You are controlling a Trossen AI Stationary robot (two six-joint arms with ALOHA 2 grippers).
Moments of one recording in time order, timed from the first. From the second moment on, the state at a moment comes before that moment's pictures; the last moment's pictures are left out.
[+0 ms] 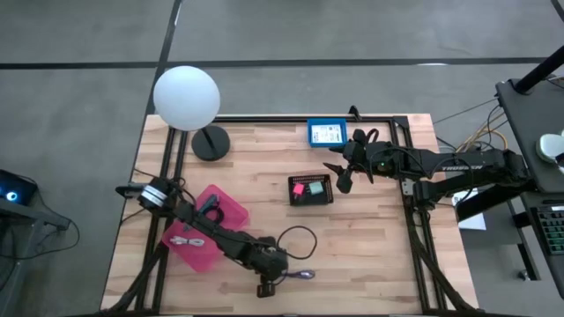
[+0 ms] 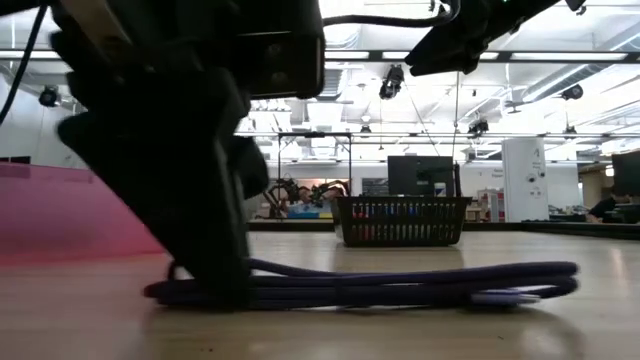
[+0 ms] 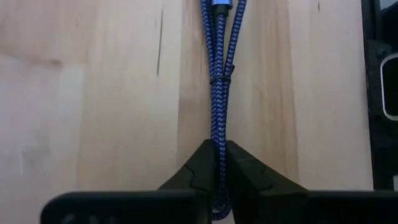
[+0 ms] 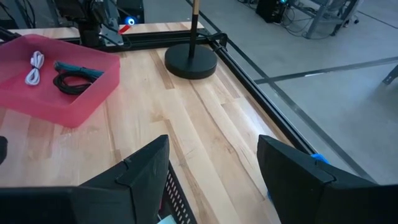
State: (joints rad) left arm -0.52 2.01 1.26 -0.23 0.01 -0.62; right arm -0.07 1.03 0.79 -0.19 0.32 0.07
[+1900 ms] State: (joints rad) left arm -0.46 1.40 1.05 -1.15 0.05 -1.35; right arm -0.08 1.12 0.79 -0.17 0.32 0.07
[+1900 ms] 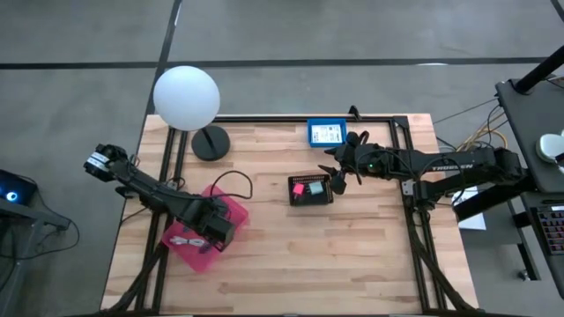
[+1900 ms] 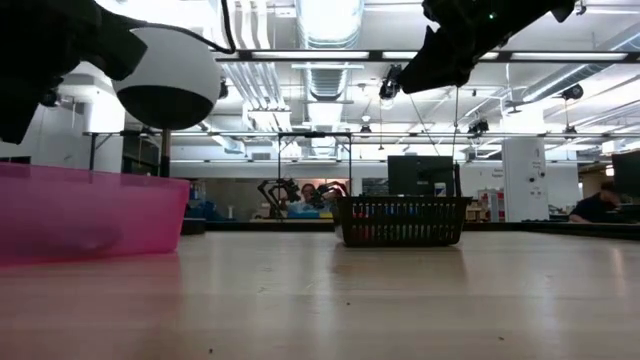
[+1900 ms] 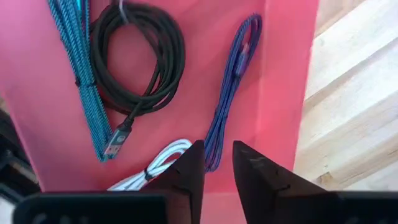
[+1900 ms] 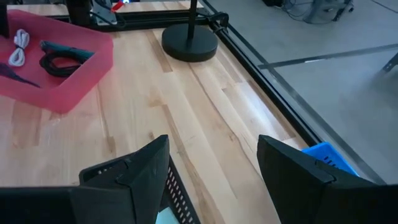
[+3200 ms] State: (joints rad) left arm 0.13 1.00 0.99 -0.16 0.08 0.02; right arm -0.08 1.12 0.79 -0.17 0.32 0.14
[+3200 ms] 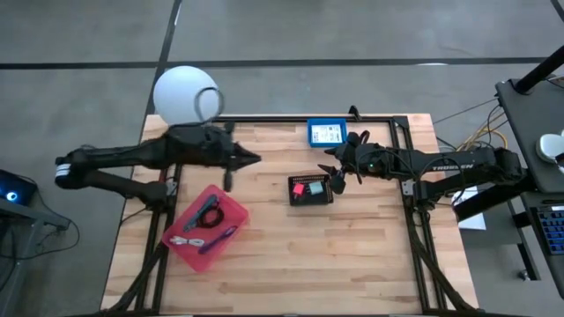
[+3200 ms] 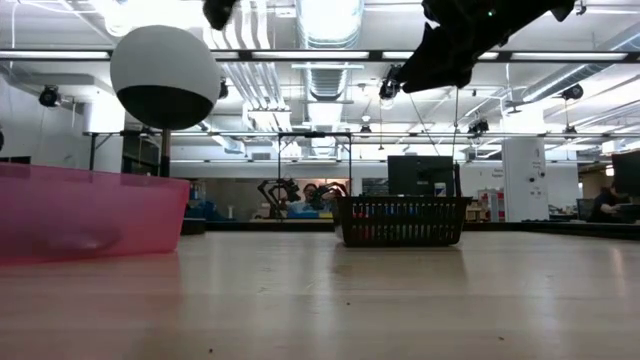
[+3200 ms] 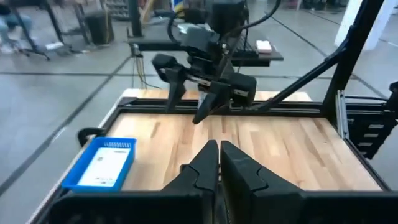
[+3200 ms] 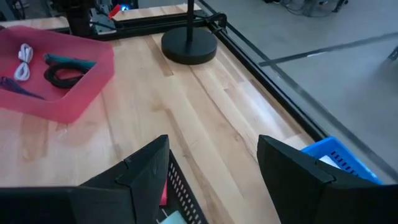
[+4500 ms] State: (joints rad) left arm 0.13 0.05 0.03 0.29 0.01 -0.05; right arm -0.07 1.12 0.79 0.06 0.18 0.45
